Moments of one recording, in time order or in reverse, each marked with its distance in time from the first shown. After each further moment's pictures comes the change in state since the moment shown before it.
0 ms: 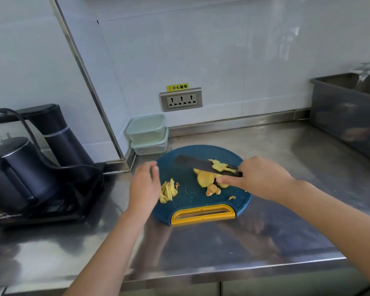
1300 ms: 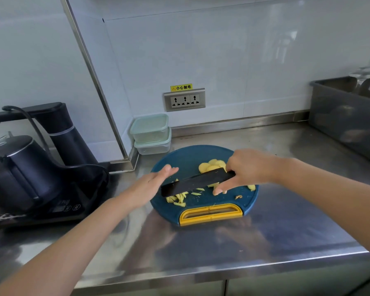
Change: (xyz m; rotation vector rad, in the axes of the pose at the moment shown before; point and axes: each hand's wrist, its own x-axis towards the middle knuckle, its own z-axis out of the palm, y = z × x) left_hand 0.012 -0.007 -0.046 -0.135 -0.772 0.054; right_hand 0.026 -0.024 -0.021 -0.288 -0.110 -0.365
